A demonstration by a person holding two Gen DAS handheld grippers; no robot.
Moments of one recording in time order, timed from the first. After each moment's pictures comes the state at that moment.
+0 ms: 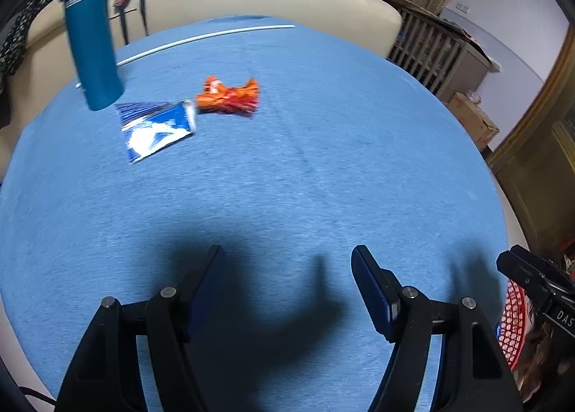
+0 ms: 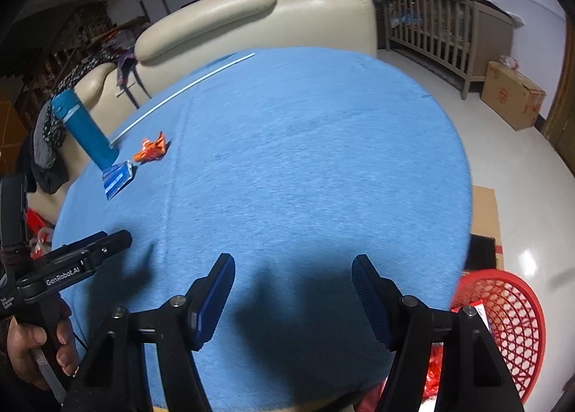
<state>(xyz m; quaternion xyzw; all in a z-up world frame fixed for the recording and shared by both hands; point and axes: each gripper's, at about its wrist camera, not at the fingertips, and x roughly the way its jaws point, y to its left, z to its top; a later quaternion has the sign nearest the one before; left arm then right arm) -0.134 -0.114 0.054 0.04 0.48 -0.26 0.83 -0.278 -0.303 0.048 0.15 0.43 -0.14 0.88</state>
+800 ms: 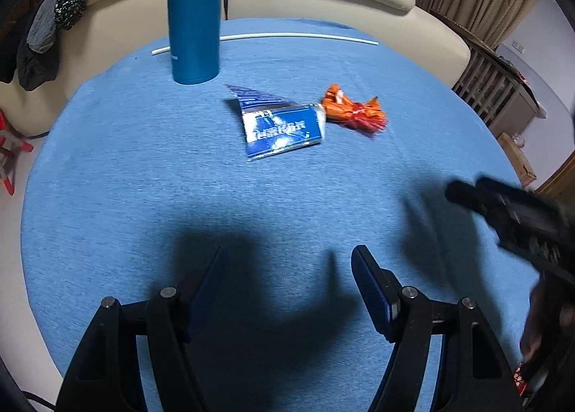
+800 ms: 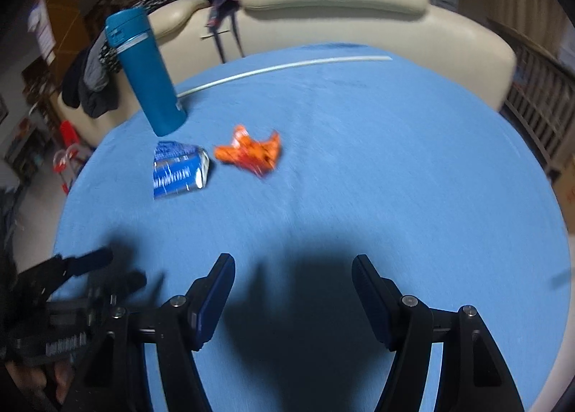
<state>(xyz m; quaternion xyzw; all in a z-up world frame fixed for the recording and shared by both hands) -0.086 -0.044 0.038 -0.01 0.50 -0.17 0.85 -0.091 -0.205 0.032 0.01 0.46 0.02 0.89</state>
